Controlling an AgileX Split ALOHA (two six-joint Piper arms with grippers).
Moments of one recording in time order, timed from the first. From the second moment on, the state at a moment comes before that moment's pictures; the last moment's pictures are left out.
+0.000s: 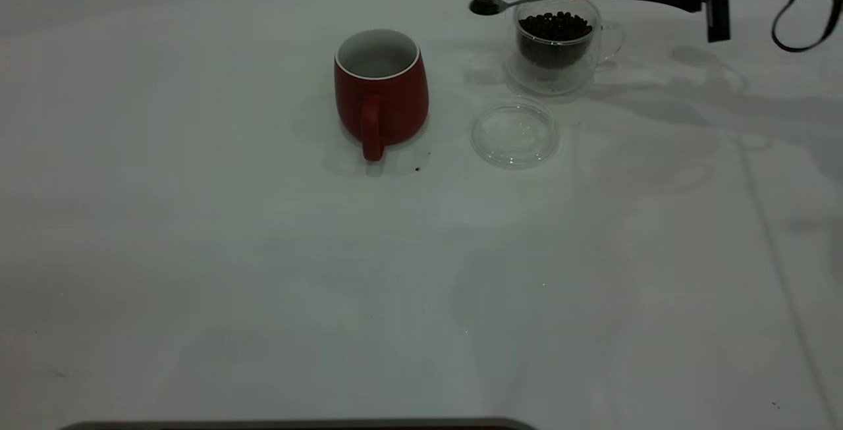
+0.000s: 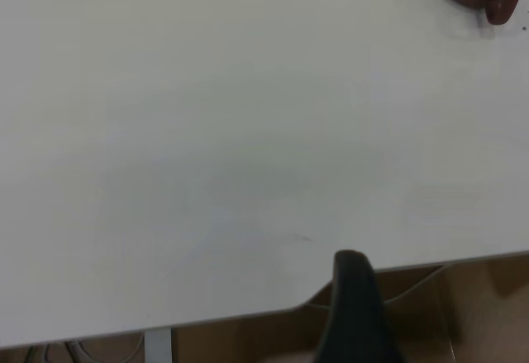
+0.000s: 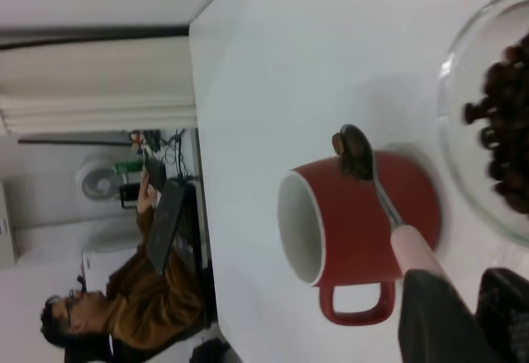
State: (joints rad) left arm -0.03 0.04 -0.49 -0.07 1.13 0.08; right arm -0.13 2.56 -1.62 1.48 1.15 -0.88
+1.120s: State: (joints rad) left arm -0.03 0.04 -0.49 -0.07 1.13 0.08; right arm 0.04 2.56 -1.62 1.48 1.12 -1.58
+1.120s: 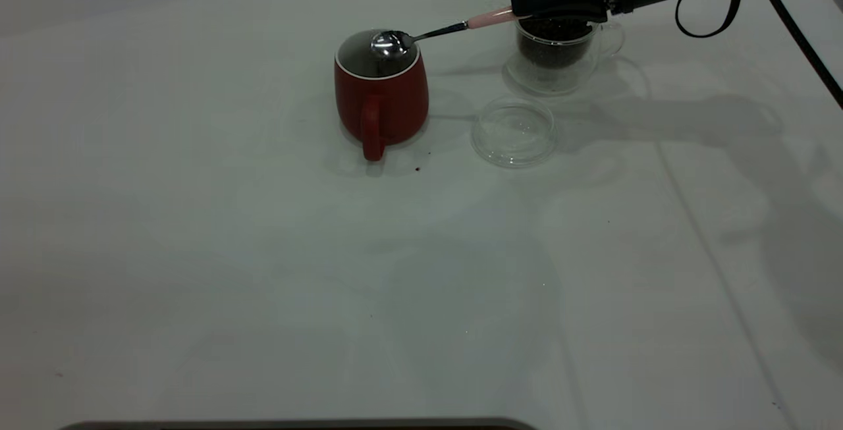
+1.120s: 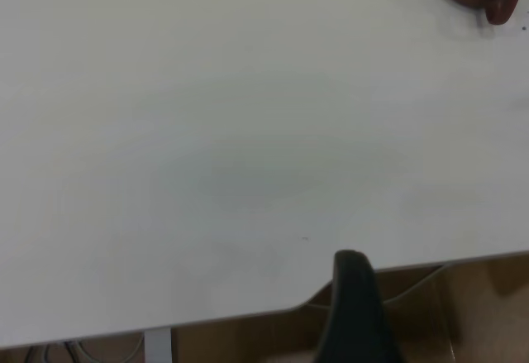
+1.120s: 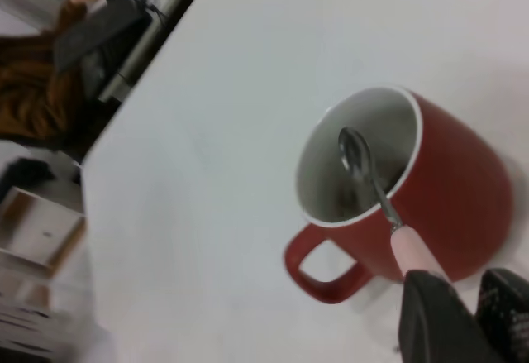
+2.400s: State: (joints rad) left arm -0.03 0.04 -0.49 -0.08 1.13 0.08; right arm -0.15 2.33 -1.09 1.59 0.94 -1.19
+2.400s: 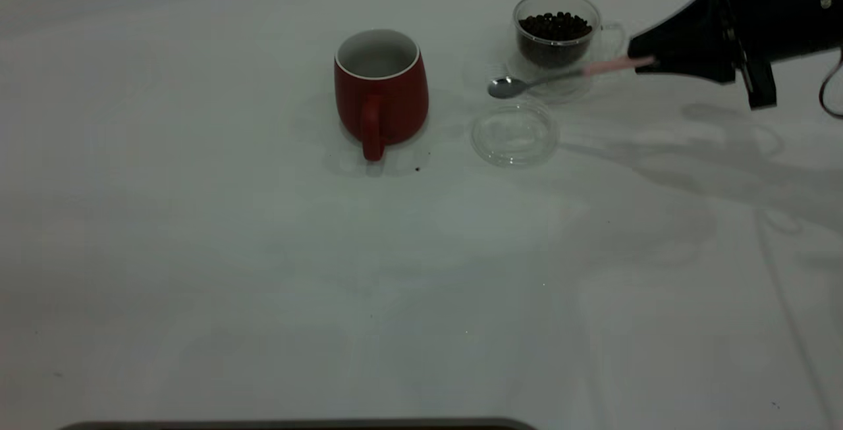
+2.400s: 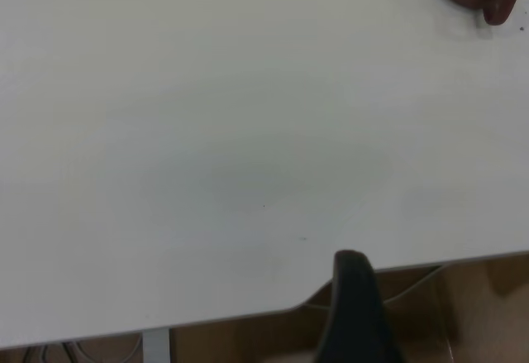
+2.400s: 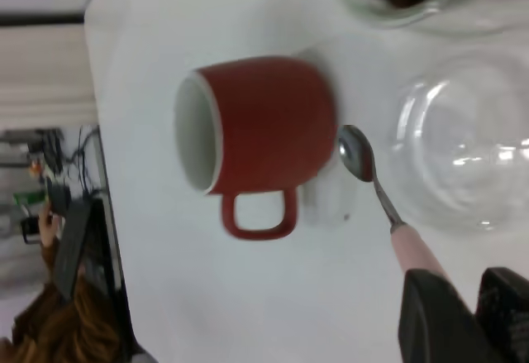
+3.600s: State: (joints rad) left arm -0.03 0.04 -0.49 -0.08 1.13 0.08; right arm -0.15 2.57 -1.21 1.69 1.02 -1.36
